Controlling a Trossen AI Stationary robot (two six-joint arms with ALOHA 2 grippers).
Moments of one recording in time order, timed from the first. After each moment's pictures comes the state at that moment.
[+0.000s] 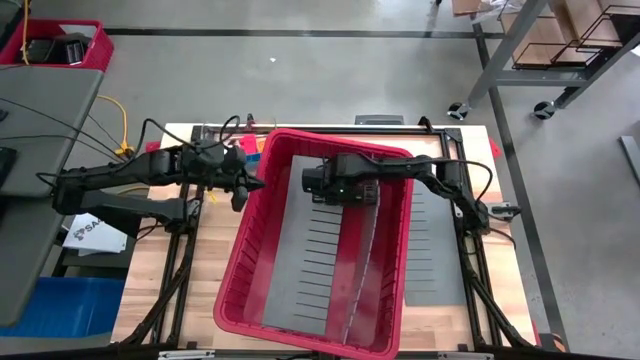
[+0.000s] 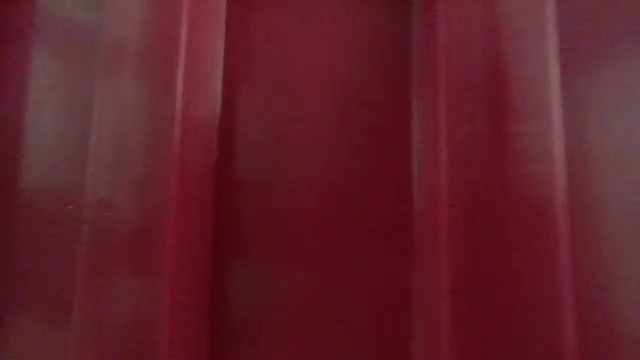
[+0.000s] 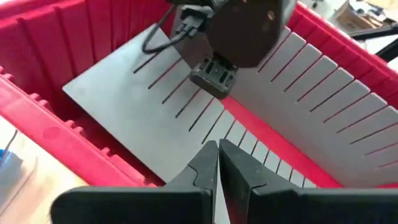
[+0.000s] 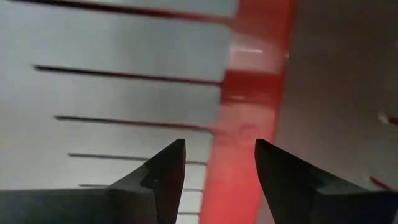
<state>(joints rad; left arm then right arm) 0.17 0.87 0.92 -0.65 0.02 -0.38 -0.11 2.18 1.94 -1.38 0.06 1.51</state>
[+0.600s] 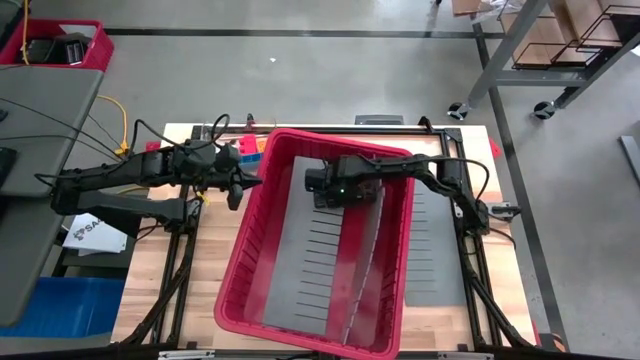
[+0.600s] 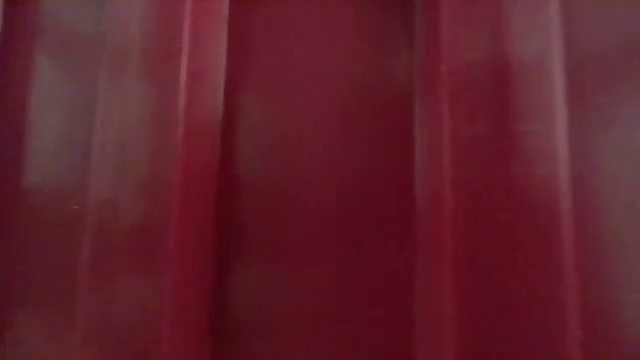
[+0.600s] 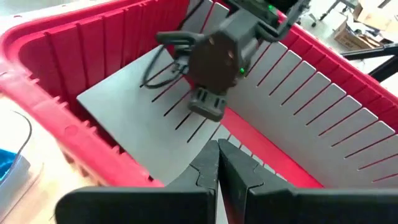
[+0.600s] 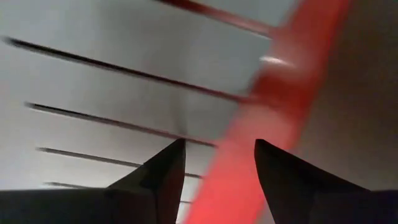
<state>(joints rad) 0.16 0.82 0.92 -0.64 -0.04 -0.42 -0.13 2.18 1.81 -1.26 0.02 1.30</state>
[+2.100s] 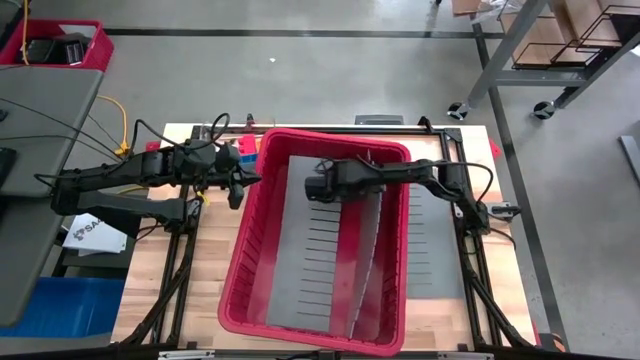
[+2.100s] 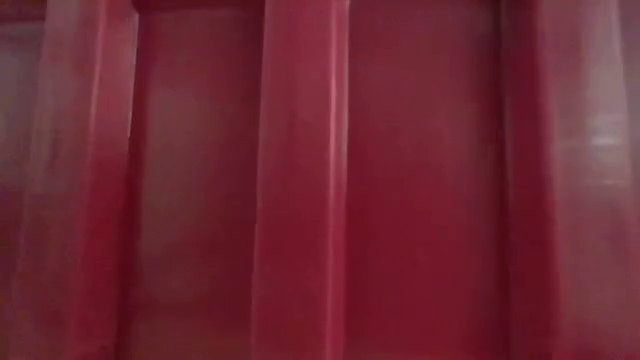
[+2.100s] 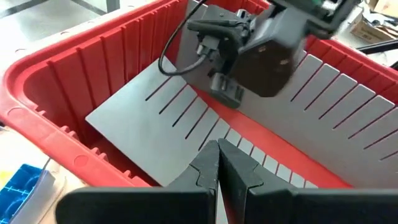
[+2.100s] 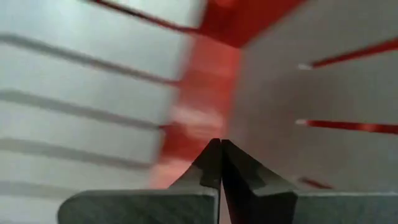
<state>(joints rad) 0.16 0.82 0.92 -0.64 -0.09 -0.34 -0.06 2.18 1.89 -1.40 0.36 1.32</state>
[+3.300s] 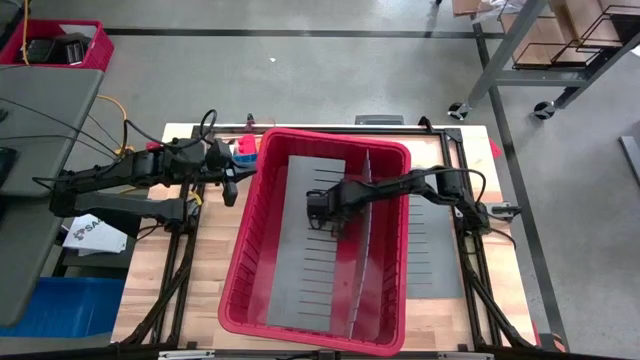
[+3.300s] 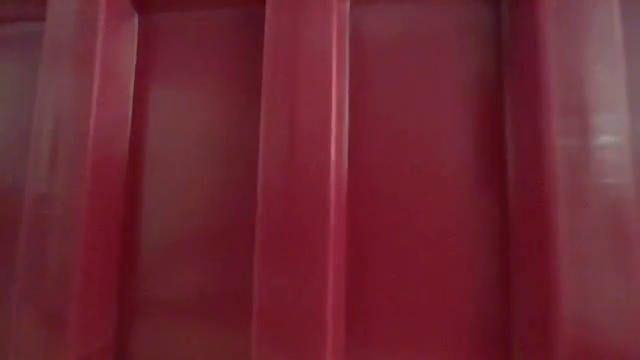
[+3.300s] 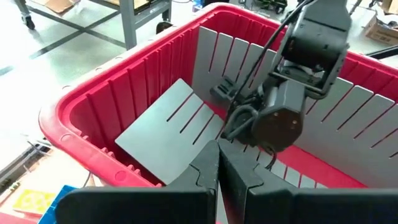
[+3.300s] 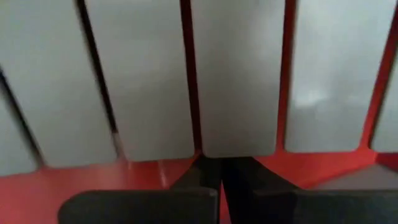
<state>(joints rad) 0.16 0.76 0.92 -0.63 -0.17 -0.23 -0.01 2.18 1.62 -1.00 0.29 0.14</state>
